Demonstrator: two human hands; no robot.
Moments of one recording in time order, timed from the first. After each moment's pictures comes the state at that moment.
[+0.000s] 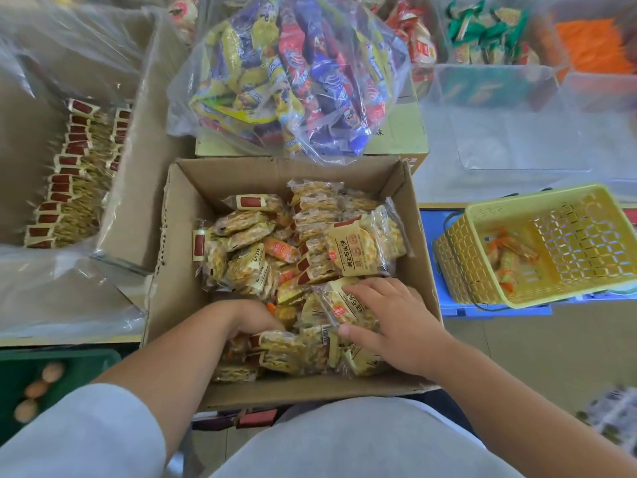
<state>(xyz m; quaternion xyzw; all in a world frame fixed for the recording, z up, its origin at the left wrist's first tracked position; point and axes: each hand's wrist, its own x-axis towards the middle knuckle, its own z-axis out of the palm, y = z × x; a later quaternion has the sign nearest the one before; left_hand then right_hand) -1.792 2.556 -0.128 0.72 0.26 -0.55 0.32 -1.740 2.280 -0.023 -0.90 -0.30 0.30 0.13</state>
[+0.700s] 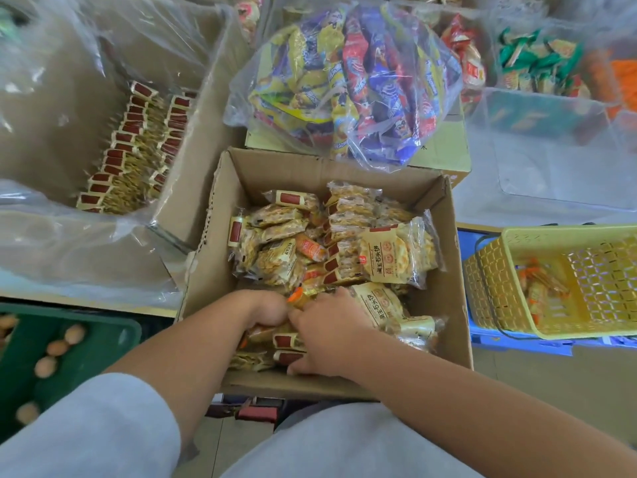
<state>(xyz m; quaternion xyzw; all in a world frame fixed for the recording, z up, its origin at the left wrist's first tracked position) -1.805 2.557 -0.109 0.75 0.25 -0.51 0.33 -1.775 2.401 -0.036 -0.79 -0.55 0.25 -0.12</state>
